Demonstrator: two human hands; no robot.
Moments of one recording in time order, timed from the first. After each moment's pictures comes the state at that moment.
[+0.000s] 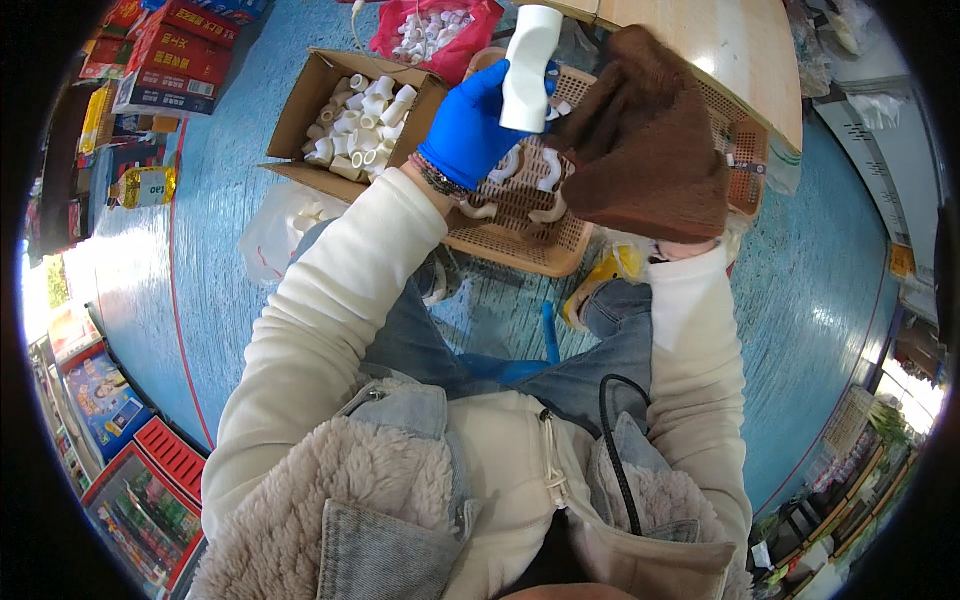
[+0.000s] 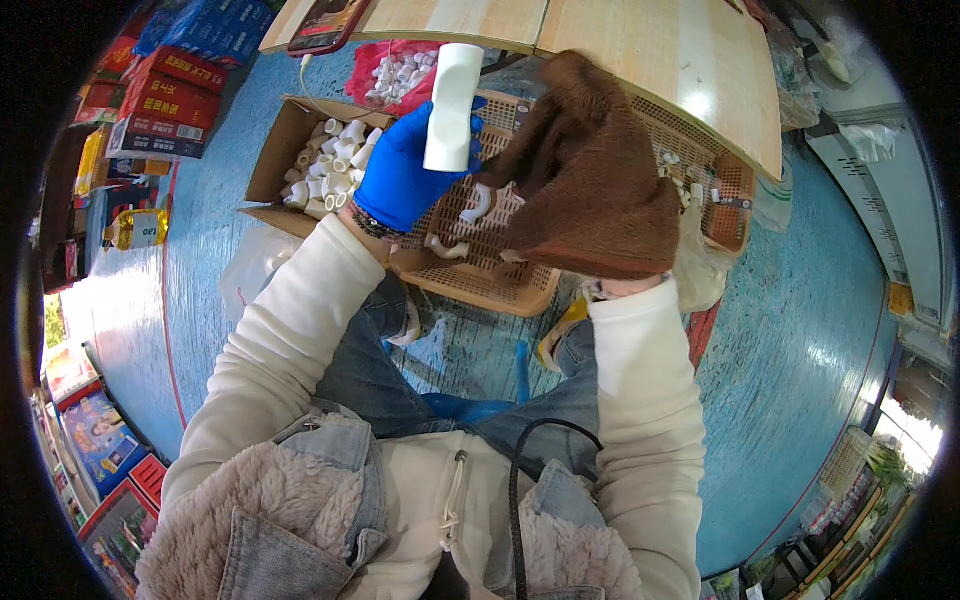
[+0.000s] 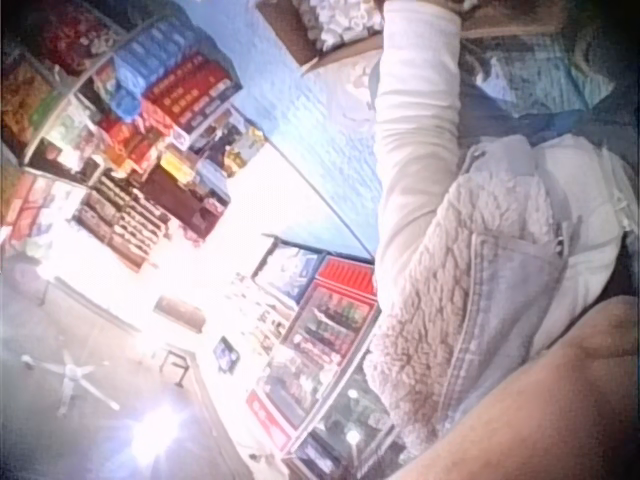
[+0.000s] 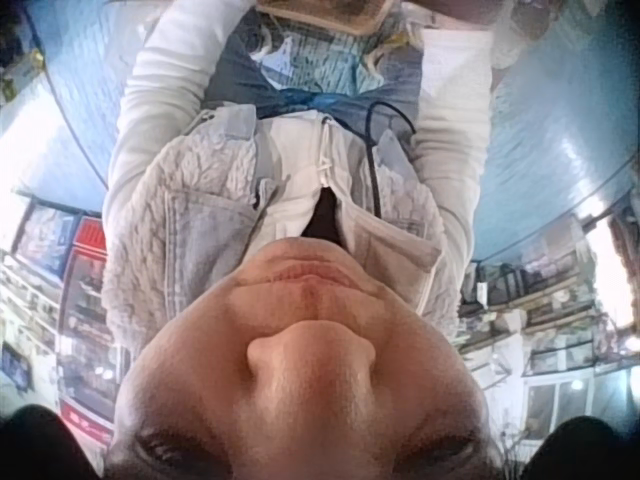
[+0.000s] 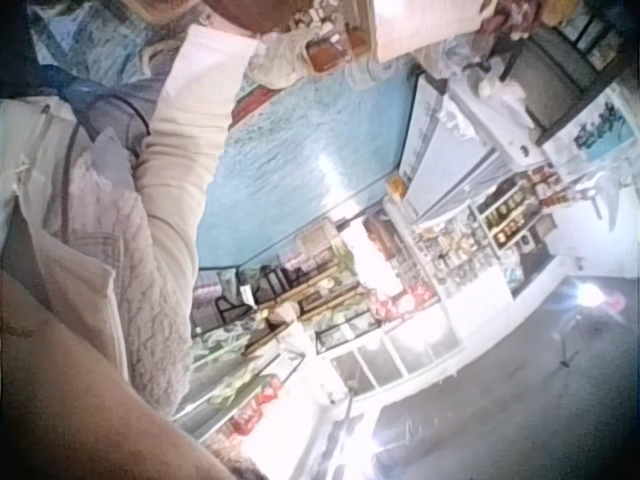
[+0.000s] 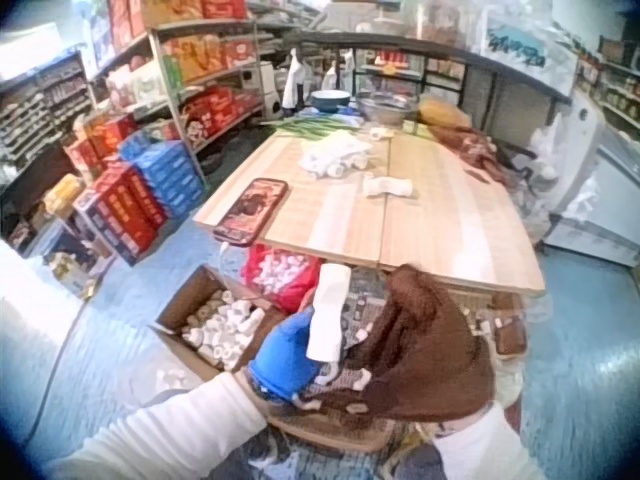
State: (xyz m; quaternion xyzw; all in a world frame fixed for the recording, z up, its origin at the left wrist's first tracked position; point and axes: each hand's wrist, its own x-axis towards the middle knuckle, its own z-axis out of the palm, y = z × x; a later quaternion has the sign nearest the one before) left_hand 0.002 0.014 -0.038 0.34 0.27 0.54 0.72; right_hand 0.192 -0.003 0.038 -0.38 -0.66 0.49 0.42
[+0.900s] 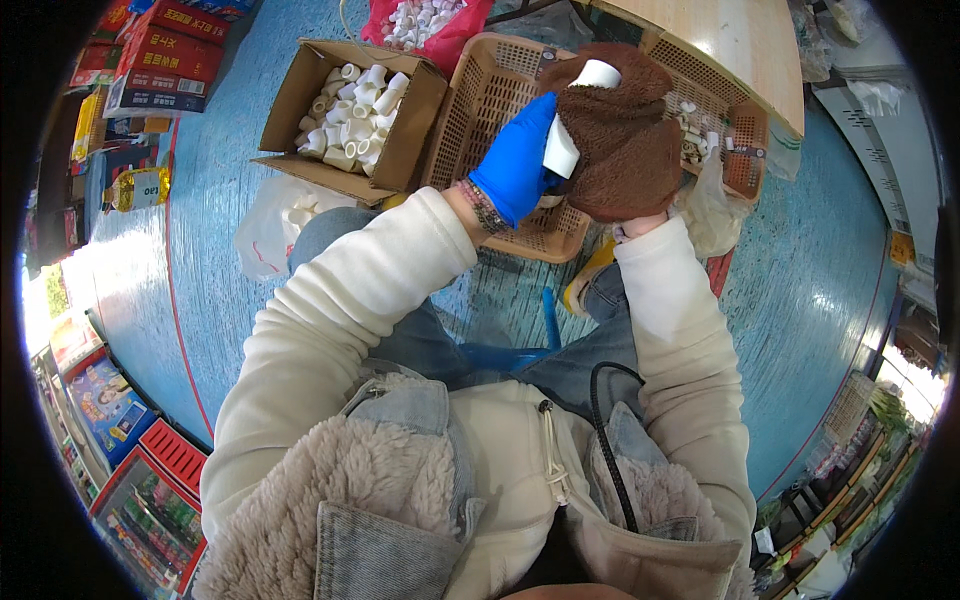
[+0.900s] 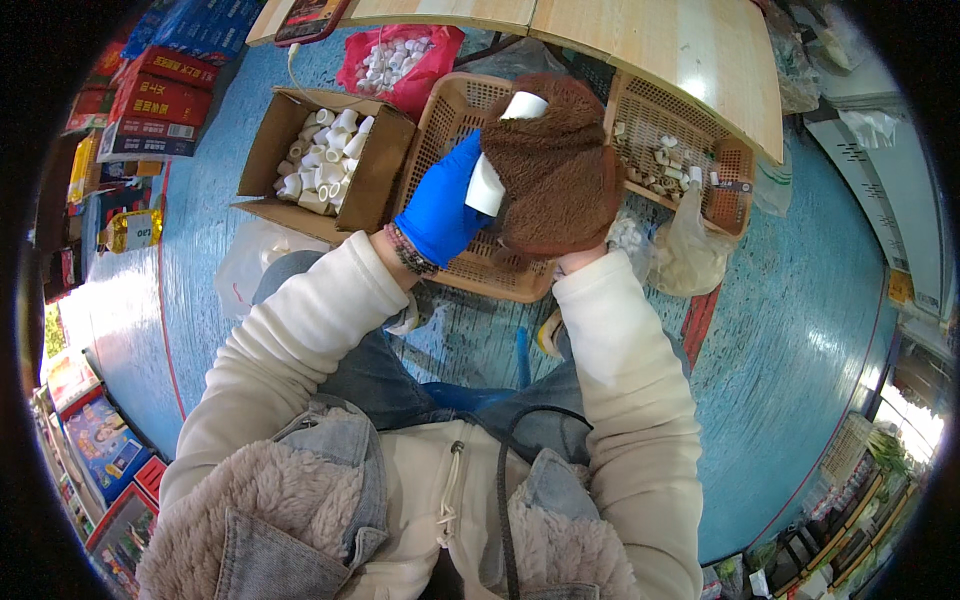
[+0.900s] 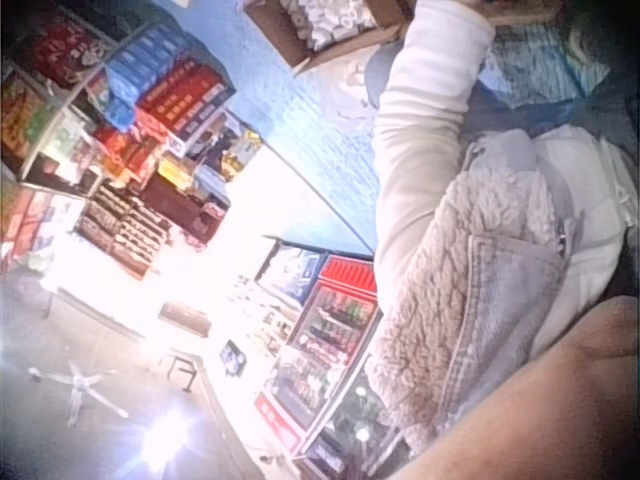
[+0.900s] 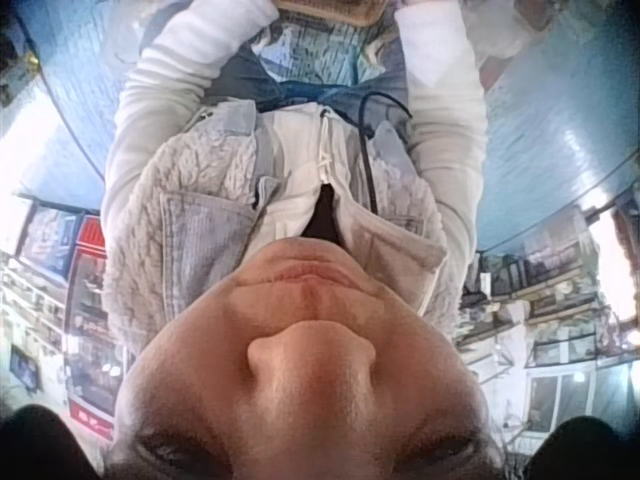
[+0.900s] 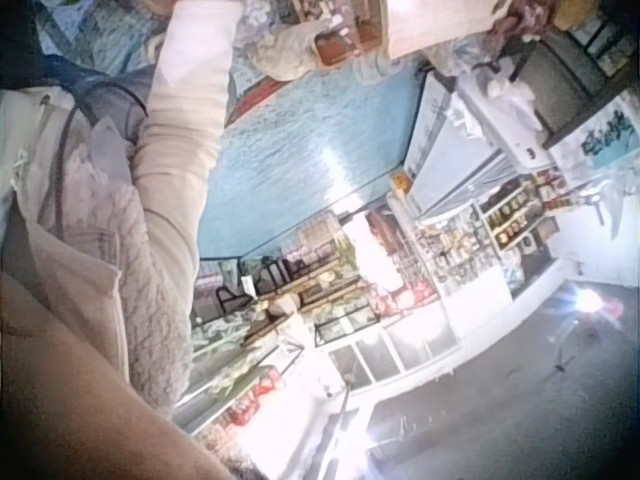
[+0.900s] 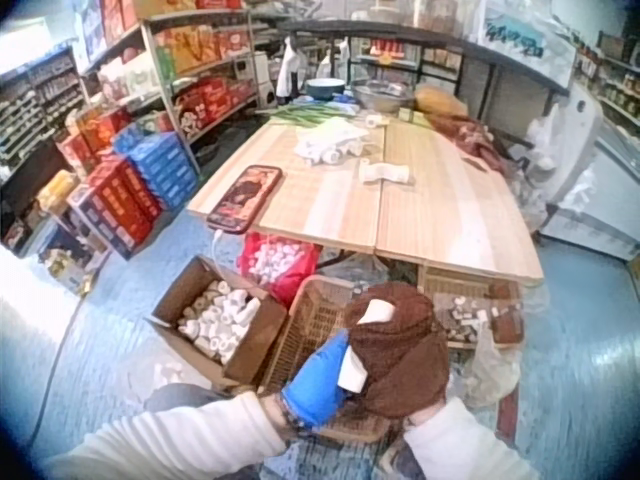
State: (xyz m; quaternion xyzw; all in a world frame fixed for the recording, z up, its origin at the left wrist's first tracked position) left_hand 0.044 -0.028 -0.028 0.39 0.39 0.47 0.69; right_hand 0.194 -0.018 -0.050 -0.45 -0.69 0.35 0.45
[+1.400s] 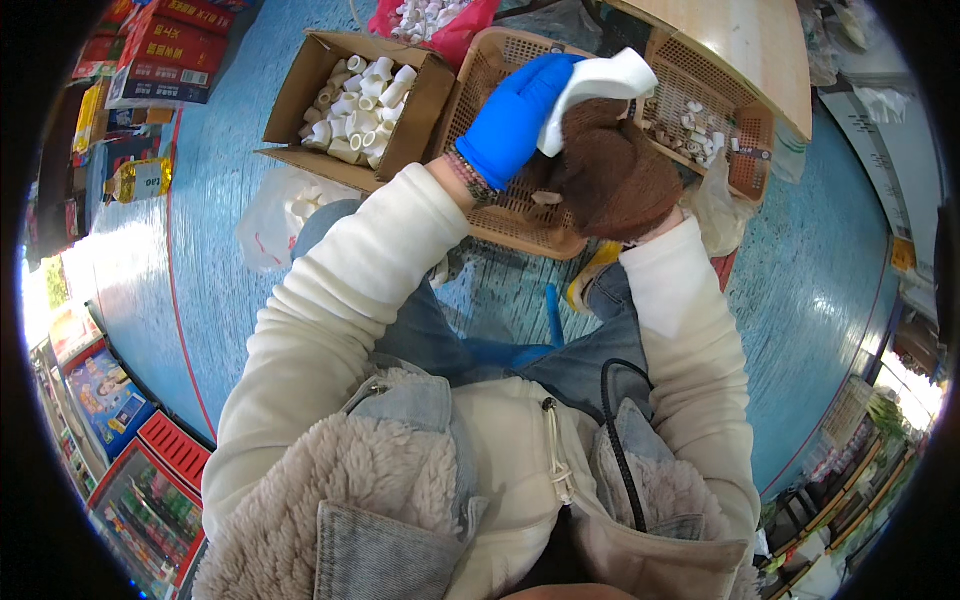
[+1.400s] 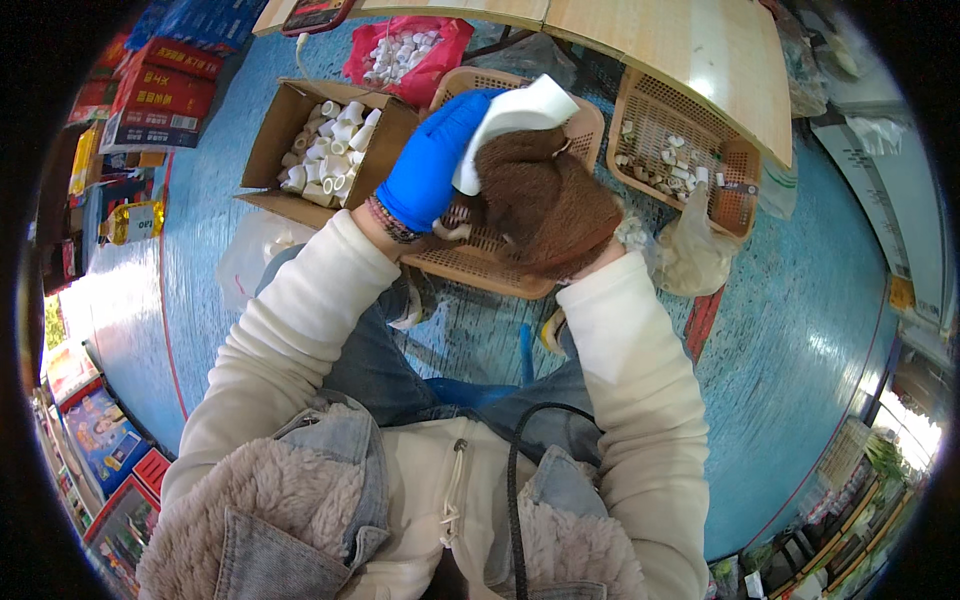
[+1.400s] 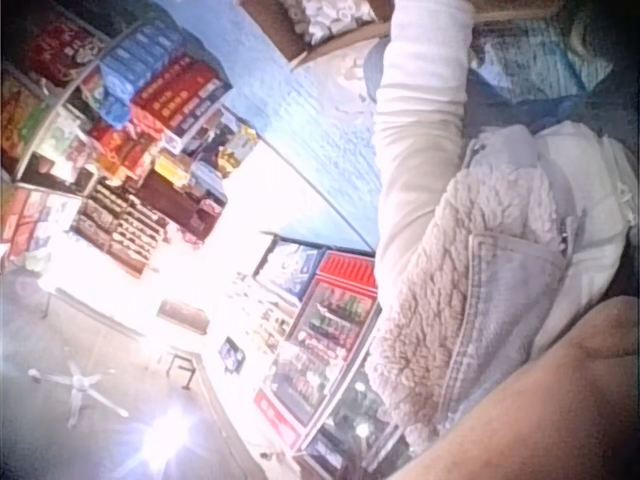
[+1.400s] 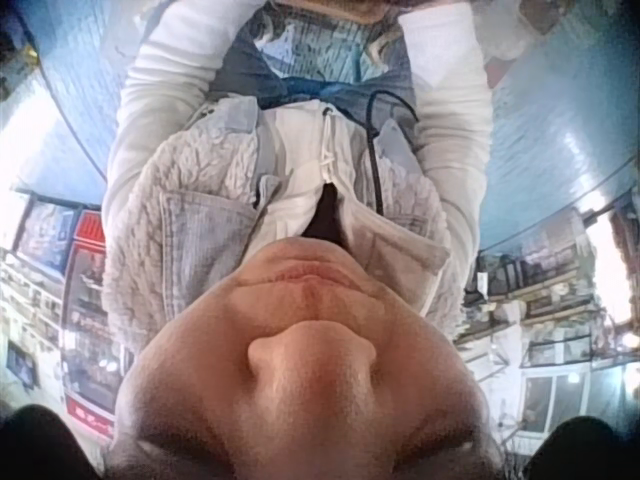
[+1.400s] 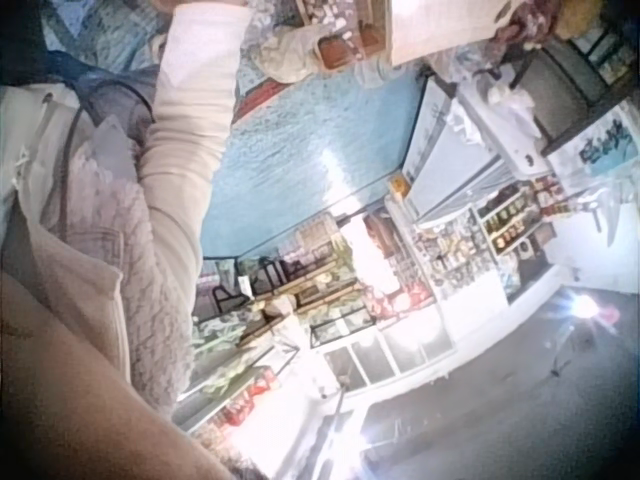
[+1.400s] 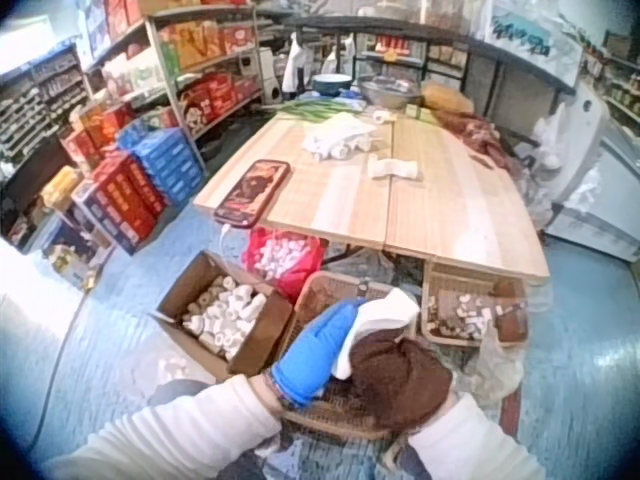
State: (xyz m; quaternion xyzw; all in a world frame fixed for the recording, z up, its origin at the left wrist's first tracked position) left_hand 0.020 -0.001 -0.034 0.51 0.36 0.52 0.59; right_hand 0.171 -0.026 0.020 -0.45 -0.87 0.03 0.17
